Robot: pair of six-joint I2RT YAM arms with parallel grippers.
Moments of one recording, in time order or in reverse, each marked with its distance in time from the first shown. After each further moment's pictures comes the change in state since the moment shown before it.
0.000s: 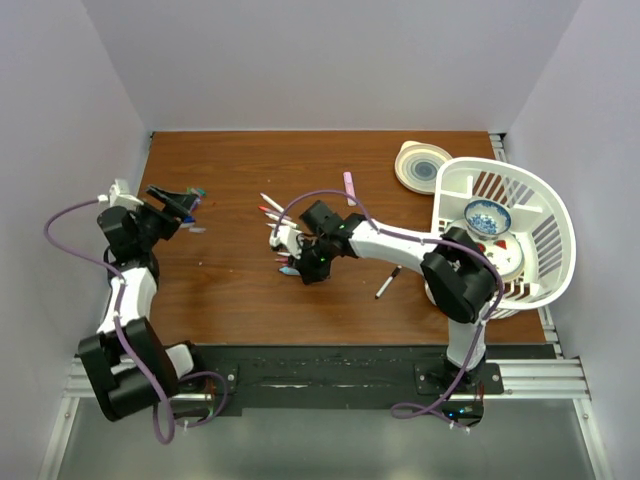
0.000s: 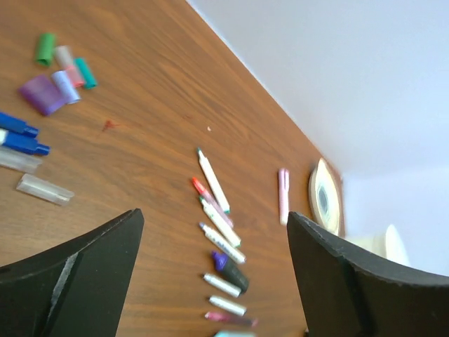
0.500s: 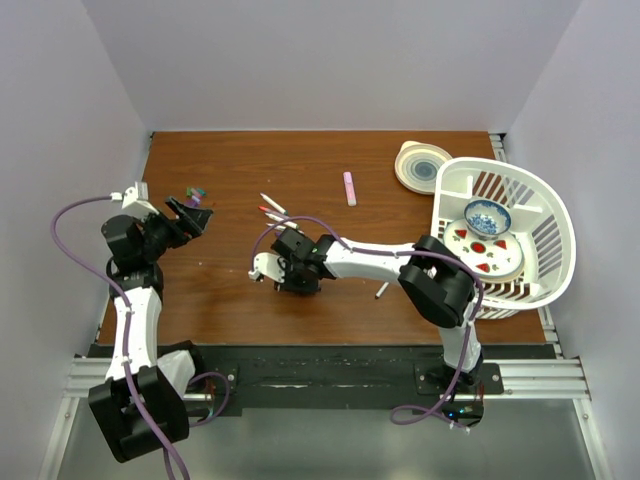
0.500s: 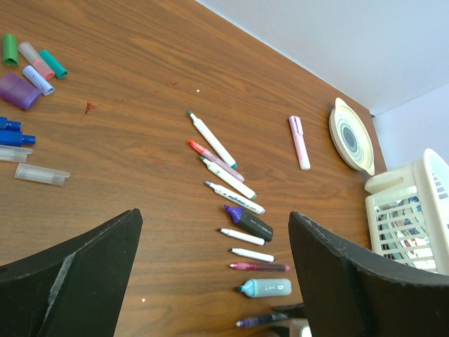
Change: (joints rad) left arm -0.053 -0.244 -0.027 -0.210 0.064 0.282; right arm 0.180 0.095 0.052 -0.021 0.373 -0.074
